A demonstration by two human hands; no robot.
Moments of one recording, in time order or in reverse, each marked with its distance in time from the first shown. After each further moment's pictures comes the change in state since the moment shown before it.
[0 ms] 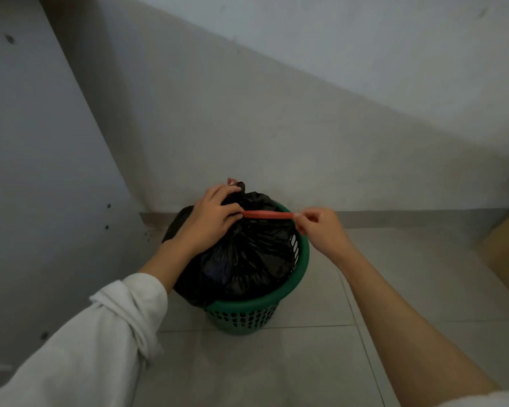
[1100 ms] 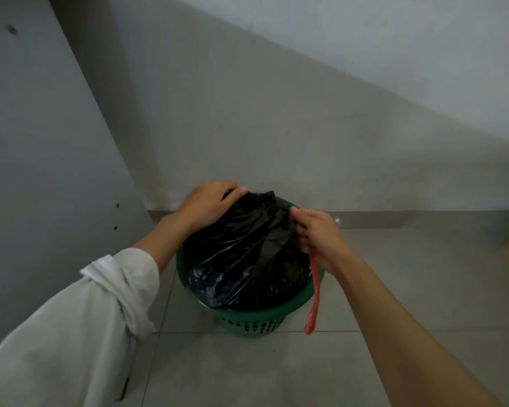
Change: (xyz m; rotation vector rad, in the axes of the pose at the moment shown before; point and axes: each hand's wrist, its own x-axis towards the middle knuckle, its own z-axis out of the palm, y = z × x) left_hand 0.028 -0.019 -0.030 -0.095 -0.178 -0.281; right_hand 0.003 -0.019 0.033 0.610 -0.172 0.238
